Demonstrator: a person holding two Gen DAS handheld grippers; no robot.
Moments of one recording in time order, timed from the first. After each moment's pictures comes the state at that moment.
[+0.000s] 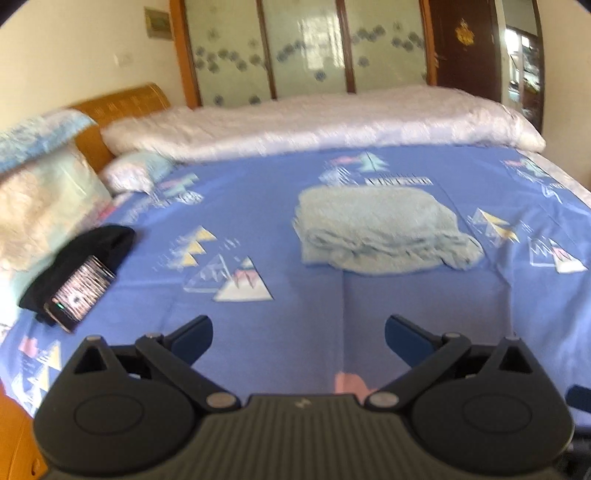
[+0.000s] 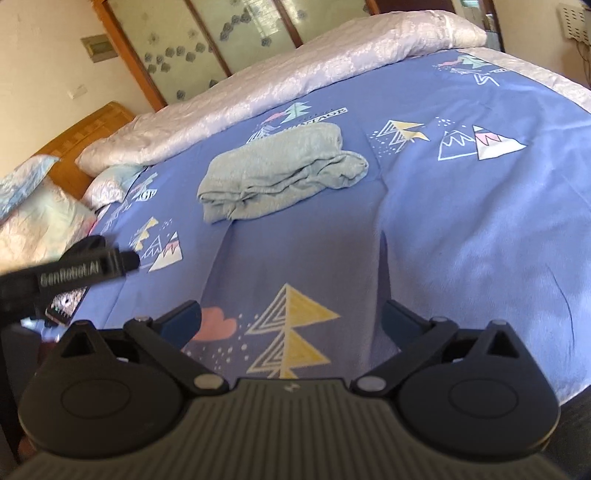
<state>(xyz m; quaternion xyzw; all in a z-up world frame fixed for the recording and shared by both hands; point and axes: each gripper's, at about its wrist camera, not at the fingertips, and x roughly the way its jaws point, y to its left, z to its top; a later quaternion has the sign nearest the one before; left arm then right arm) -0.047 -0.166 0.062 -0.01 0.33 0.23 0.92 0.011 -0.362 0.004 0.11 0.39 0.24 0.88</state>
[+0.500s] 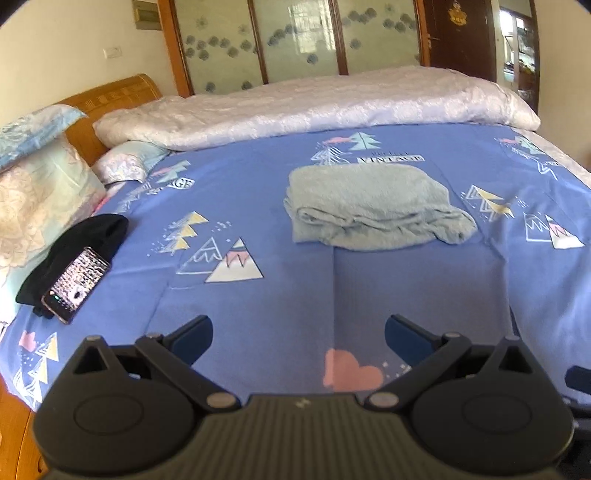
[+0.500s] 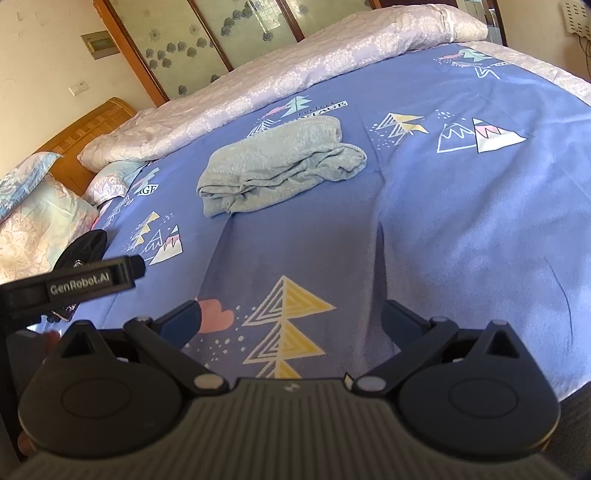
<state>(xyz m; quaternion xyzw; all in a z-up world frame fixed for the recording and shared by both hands) -0.044 -0.175 0.050 0.00 0.37 0.21 0.91 0.011 -0.367 0.000 0.12 0.40 0.24 0.88</state>
